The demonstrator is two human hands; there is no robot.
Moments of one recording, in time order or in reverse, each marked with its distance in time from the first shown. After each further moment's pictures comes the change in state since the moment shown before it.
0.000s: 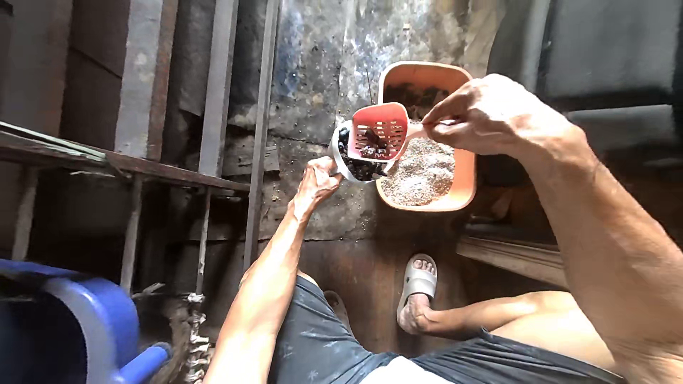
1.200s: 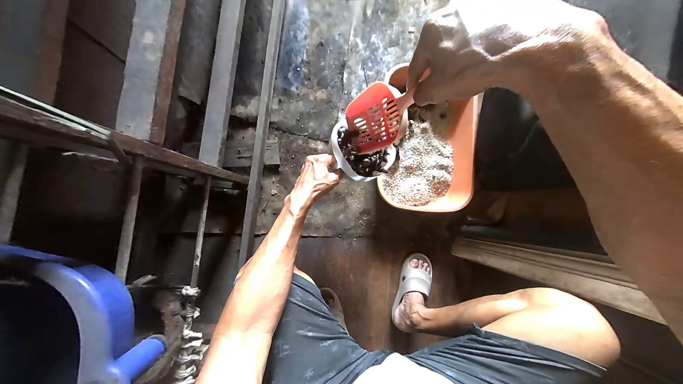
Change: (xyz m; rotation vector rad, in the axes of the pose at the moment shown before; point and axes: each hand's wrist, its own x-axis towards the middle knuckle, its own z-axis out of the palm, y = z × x) left_hand -0.008 0.002 -0.017 -0.030 -0.054 -0.108; right_hand 0.057 -0.072 -0.053 -0.380 -0.126 -0.118
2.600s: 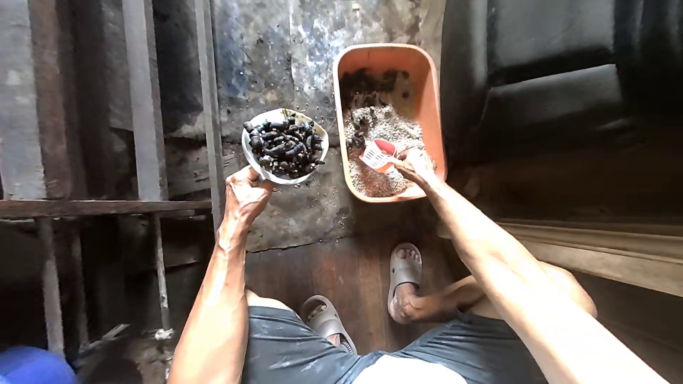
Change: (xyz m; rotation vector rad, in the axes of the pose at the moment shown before) left_hand -0.018 -0.004 -0.026 0.026 0.164 -0.094; right_hand -0.010 0.082 0.341 0.699 -0.026 0.757
